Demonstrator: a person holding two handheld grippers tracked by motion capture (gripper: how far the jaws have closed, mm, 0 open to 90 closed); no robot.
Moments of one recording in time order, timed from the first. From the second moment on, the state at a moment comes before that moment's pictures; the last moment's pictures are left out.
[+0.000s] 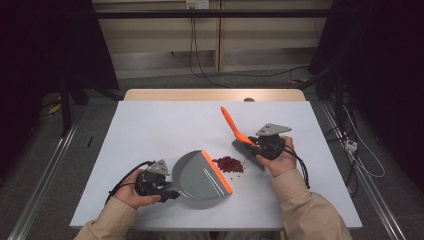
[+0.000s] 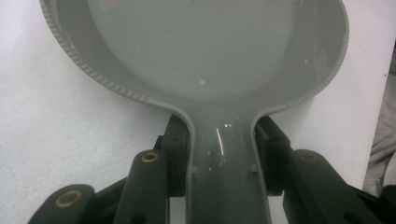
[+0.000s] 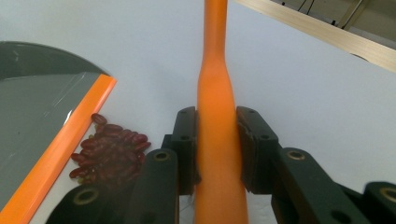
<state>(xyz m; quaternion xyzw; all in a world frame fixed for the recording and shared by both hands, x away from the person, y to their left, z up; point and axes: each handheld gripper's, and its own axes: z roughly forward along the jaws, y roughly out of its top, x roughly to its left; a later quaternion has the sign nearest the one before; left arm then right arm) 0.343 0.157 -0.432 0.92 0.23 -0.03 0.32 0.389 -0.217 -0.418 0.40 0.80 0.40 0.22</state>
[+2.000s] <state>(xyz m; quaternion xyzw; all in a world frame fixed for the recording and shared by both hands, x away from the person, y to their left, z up) 0.336 0.169 -0.420 0.92 0.24 -0.02 0.30 0.369 -0.182 -0.430 0.44 0.77 0.40 0.24</state>
